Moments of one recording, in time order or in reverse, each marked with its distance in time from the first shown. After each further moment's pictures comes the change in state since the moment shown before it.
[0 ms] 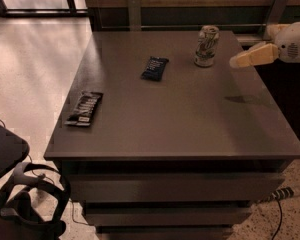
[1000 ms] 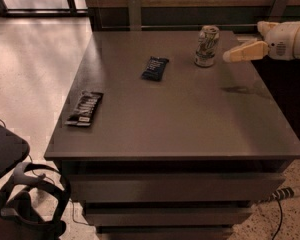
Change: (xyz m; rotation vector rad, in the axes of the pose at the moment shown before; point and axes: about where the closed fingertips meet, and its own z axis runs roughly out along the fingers) arm -0.007 -0.021 0.038 -0.036 -0.113 -0.006
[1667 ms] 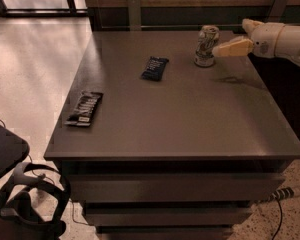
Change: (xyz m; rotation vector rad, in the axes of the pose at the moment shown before) arm -0.005 -0.017 0.050 -0.060 -0.132 0.001
